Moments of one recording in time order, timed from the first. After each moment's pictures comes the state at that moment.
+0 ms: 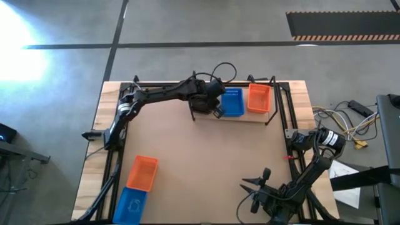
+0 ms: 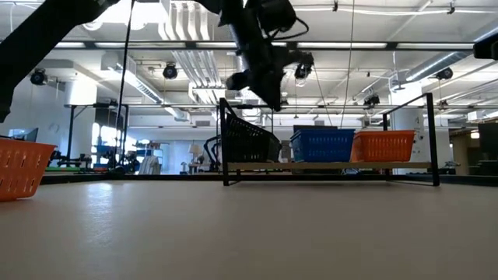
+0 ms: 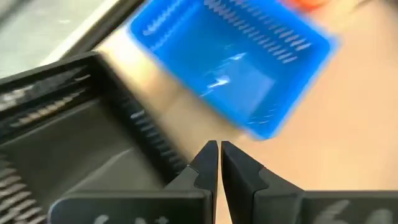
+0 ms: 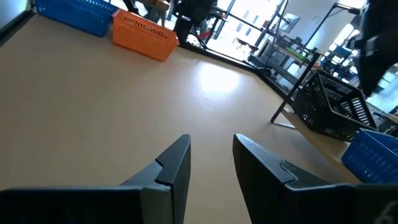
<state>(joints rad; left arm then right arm) 0.26 2.10 2.05 -0.94 -0.18 -0.38 1.08 1.85 0.91 -0.30 1.35 0.82</state>
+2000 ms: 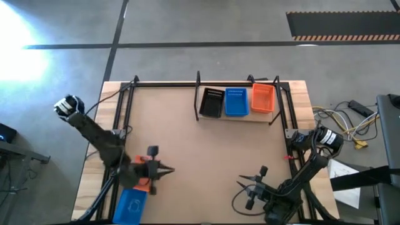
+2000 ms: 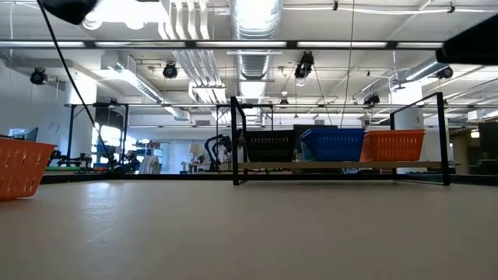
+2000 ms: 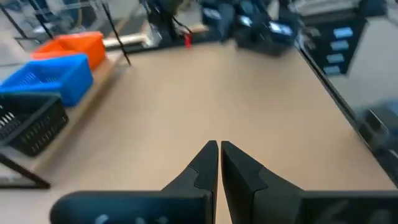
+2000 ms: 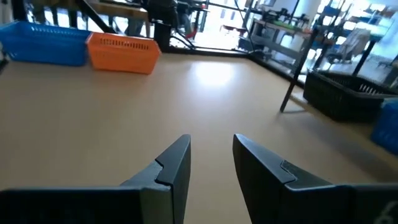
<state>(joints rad) -0.80 1.21 0.72 -0.03 -0.79 -0.29 1.01 1.85 0.93 -0.28 1.35 1.02</state>
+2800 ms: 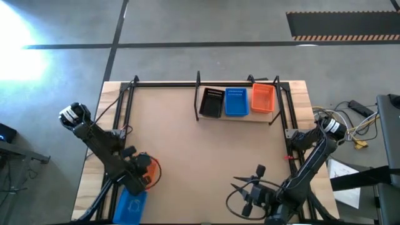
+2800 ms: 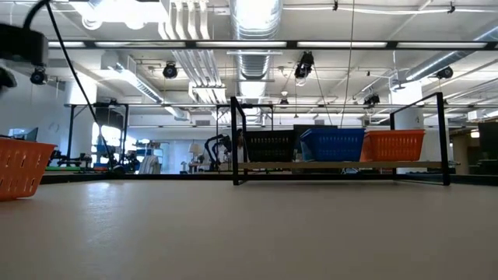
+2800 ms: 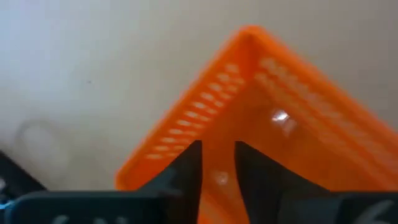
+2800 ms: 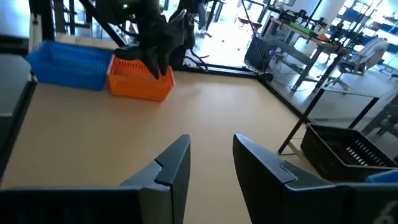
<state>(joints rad) -0.86 1.41 0.83 -1.04 -0.36 -1.41 0.94 1.71 1.24 -0.47 1.23 0.65</state>
